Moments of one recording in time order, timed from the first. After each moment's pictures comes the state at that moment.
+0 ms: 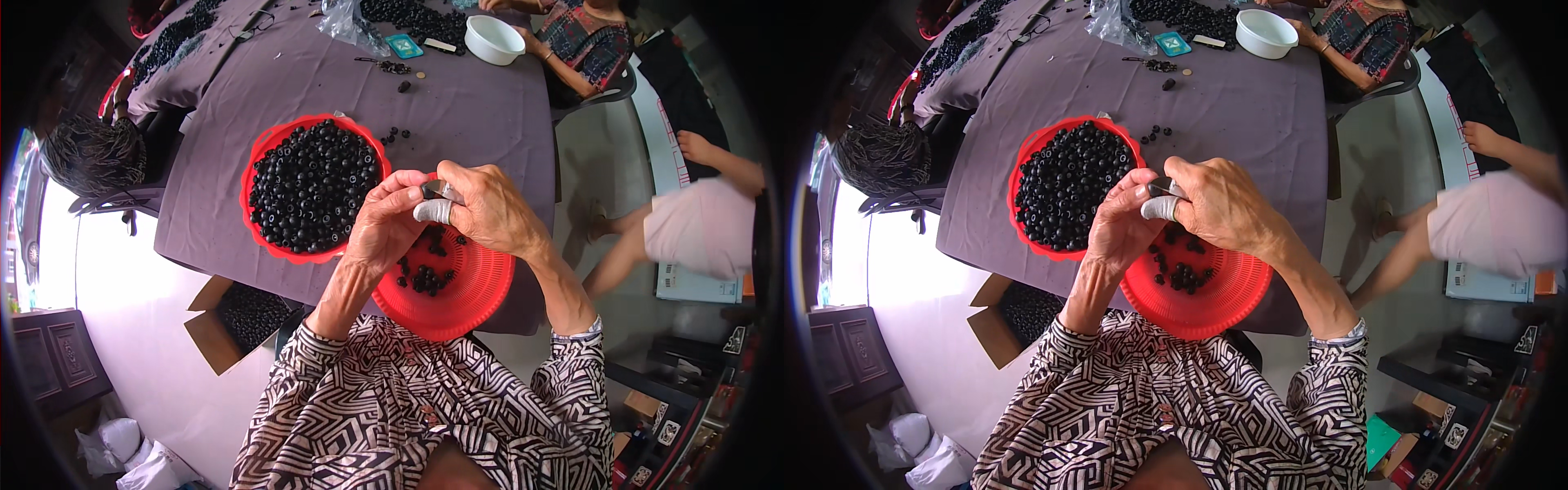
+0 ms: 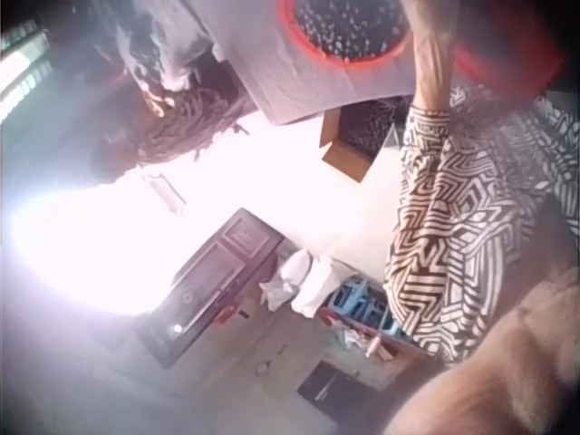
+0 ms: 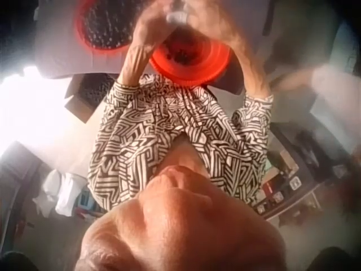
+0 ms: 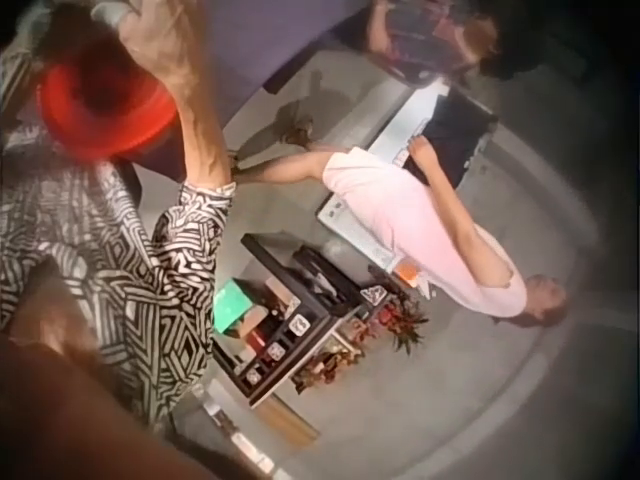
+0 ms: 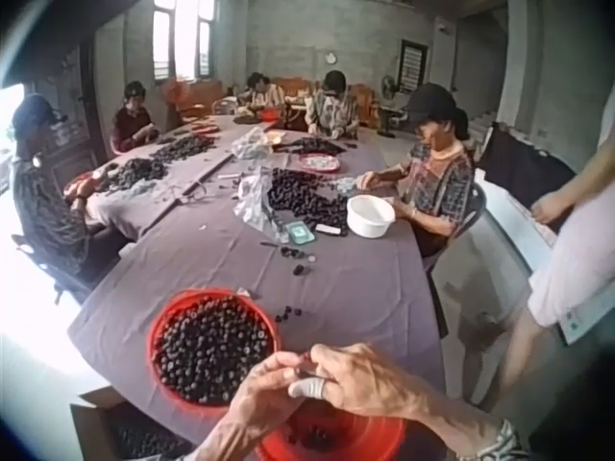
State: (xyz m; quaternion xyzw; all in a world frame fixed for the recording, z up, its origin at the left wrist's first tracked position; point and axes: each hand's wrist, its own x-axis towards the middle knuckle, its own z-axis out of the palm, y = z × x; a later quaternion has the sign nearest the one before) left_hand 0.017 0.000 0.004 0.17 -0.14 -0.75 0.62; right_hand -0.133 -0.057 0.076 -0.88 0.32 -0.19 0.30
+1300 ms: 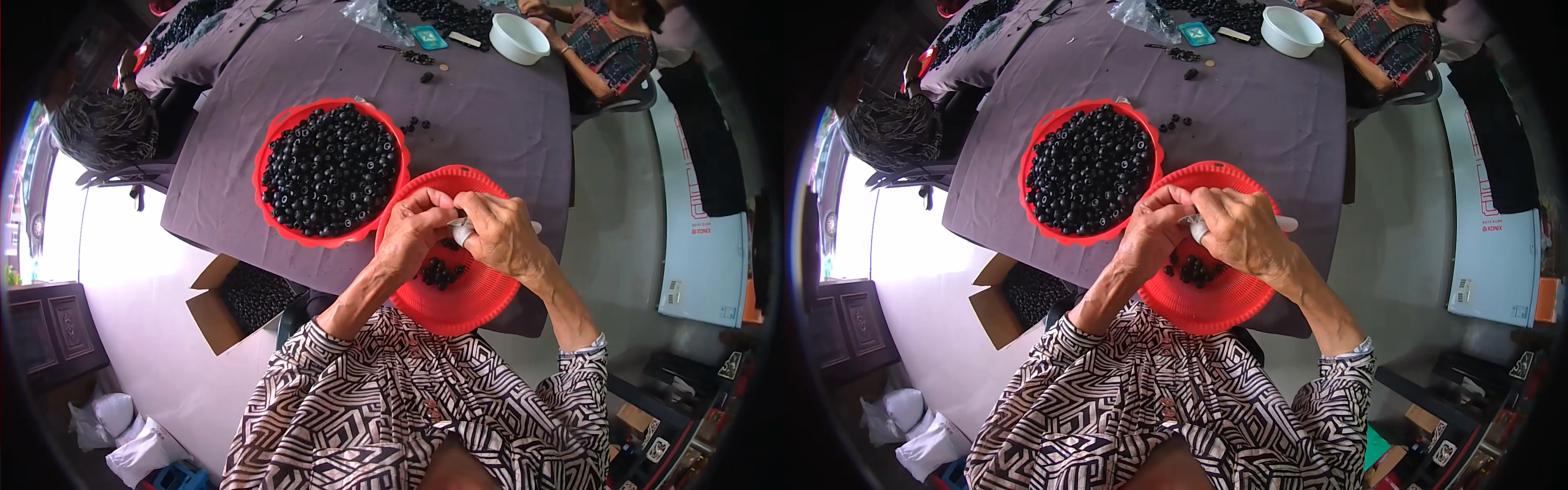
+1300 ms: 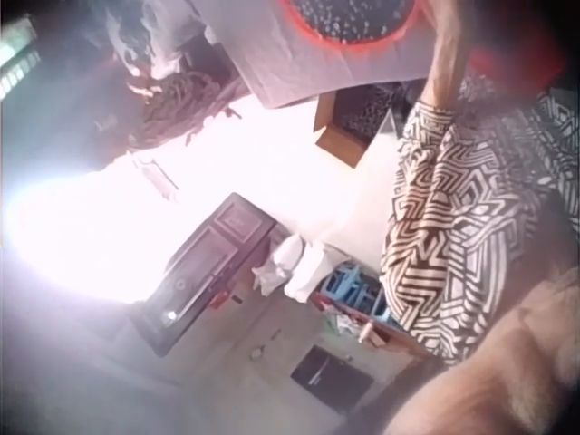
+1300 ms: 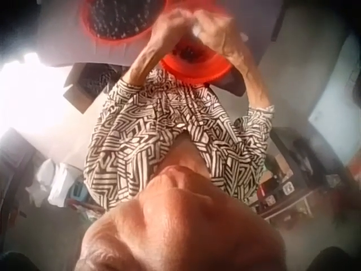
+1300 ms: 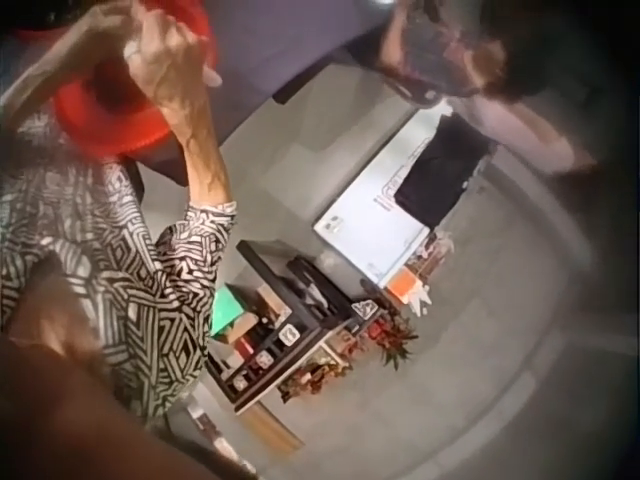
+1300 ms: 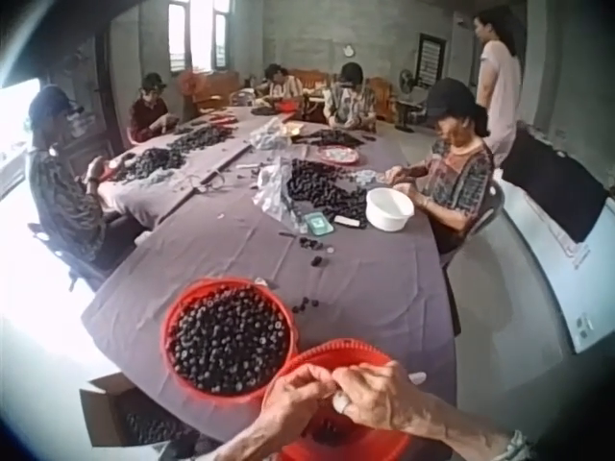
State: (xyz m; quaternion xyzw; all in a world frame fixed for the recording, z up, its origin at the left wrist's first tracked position) left_hand -0.002 0.013 -0.018 0.29 -0.17 -0.72 0.60; right_hand -0.147 -0.039 0.026 -0.92 0.24 -0.27 0.14
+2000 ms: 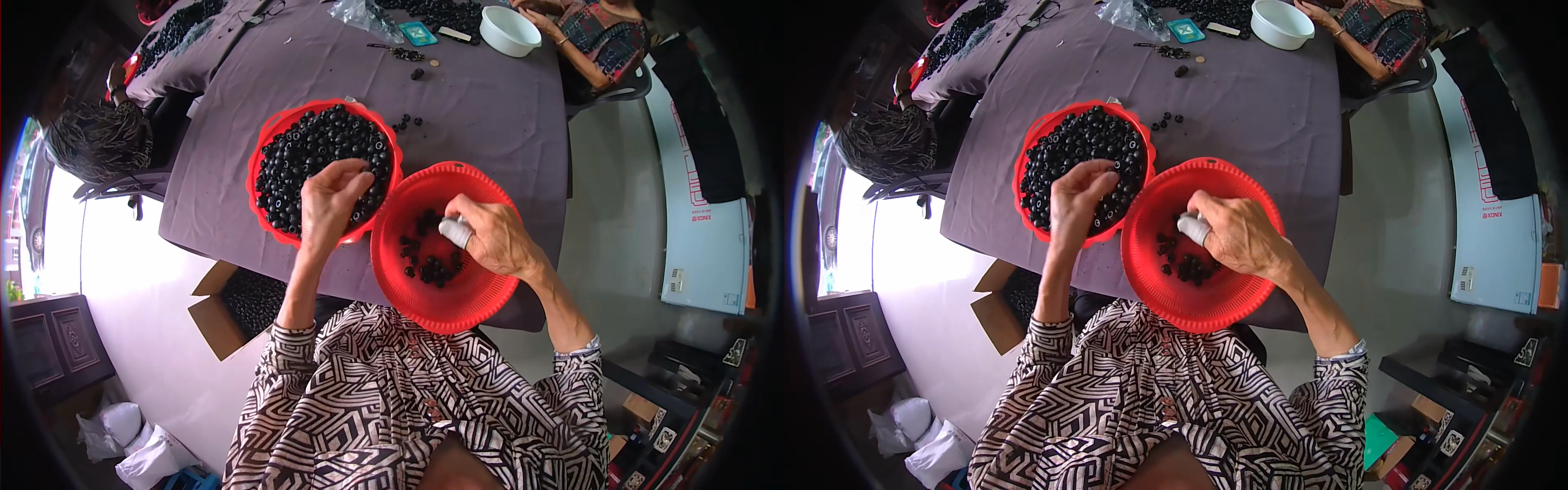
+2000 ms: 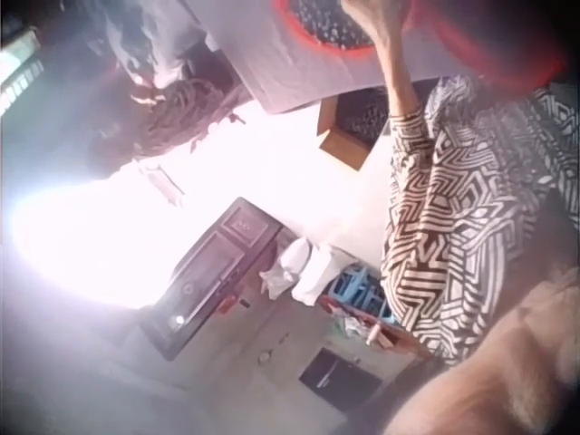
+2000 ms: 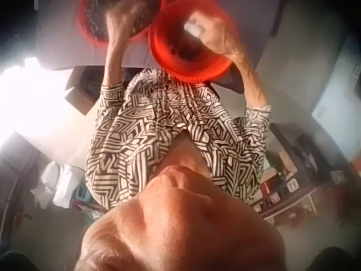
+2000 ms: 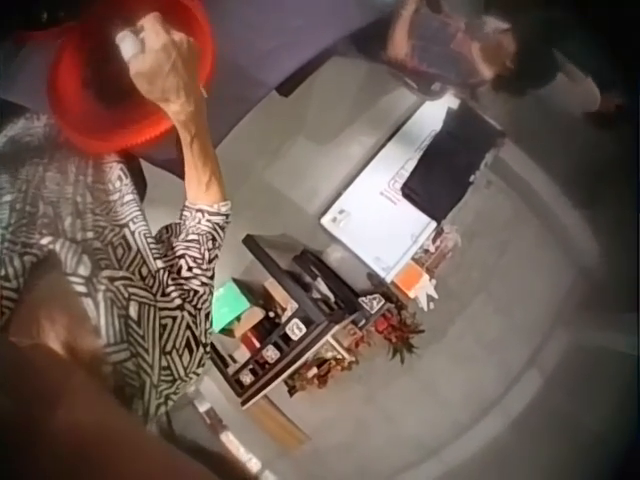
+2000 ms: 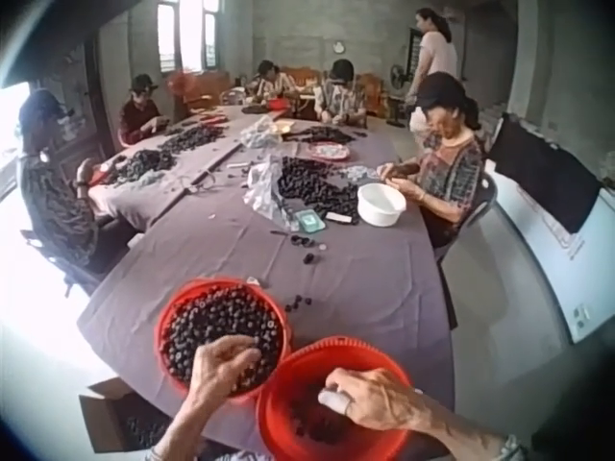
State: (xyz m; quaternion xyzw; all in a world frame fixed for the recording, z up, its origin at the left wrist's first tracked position) left_hand 0.082 0.009 -0.011 0.64 -0.39 -0.42 0.51; right_hand -0.155 -0.035 0.017 -0.88 0.28 -0.19 0.33
